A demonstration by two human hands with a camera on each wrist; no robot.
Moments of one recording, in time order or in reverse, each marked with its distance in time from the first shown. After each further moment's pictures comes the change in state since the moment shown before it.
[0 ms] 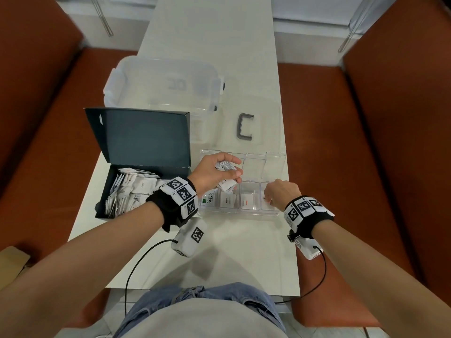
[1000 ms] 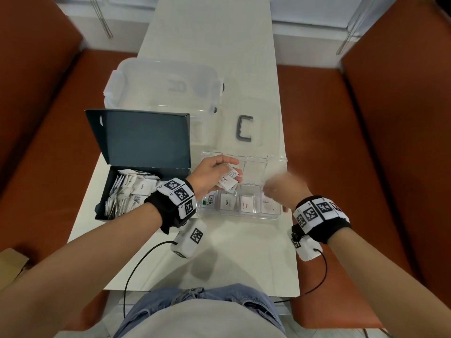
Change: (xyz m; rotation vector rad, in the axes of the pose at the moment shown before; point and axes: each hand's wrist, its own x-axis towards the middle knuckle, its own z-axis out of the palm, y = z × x) left_hand -0.002 0.005 0.001 -0.066 0.042 -0.115; right_hand -0.024 0.009 -0.028 0.314 0.083 -0.006
